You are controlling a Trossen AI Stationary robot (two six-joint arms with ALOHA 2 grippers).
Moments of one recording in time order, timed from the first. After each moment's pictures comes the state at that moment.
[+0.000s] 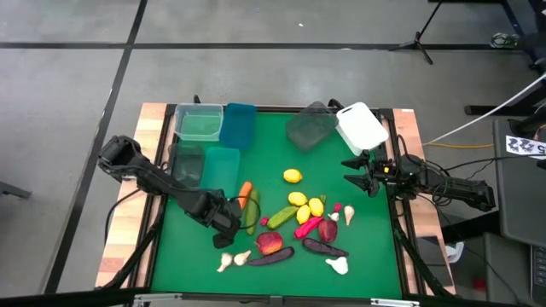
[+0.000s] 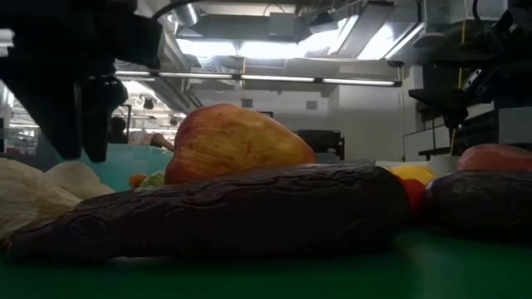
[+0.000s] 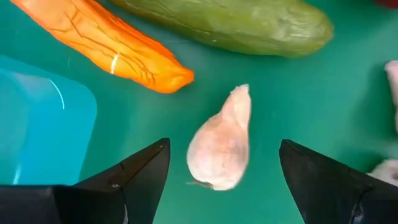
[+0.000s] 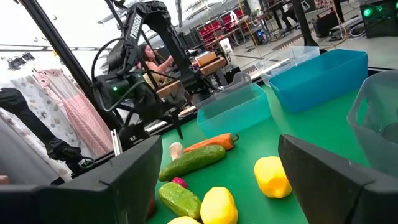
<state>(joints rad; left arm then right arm) -0.46 1.62 1.00 -0.76 -0.18 -0.74 -0.16 0.00 0.01 0.04 -0.12 0.46</state>
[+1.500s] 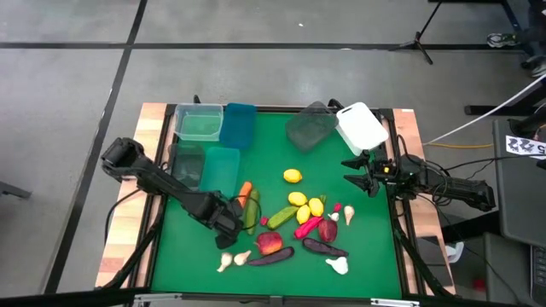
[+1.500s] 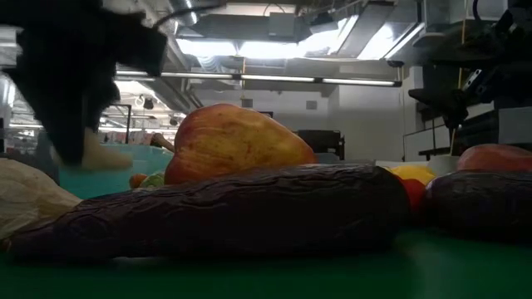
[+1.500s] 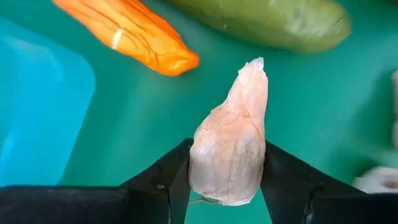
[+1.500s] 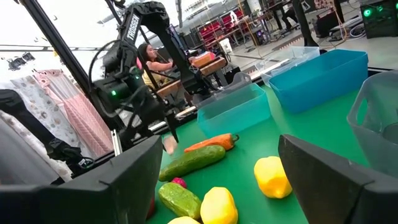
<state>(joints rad) -0.46 1.64 1.07 -0.86 -0.14 -0.89 -0.16 0.00 0.01 0.03 -0.12 0.46</state>
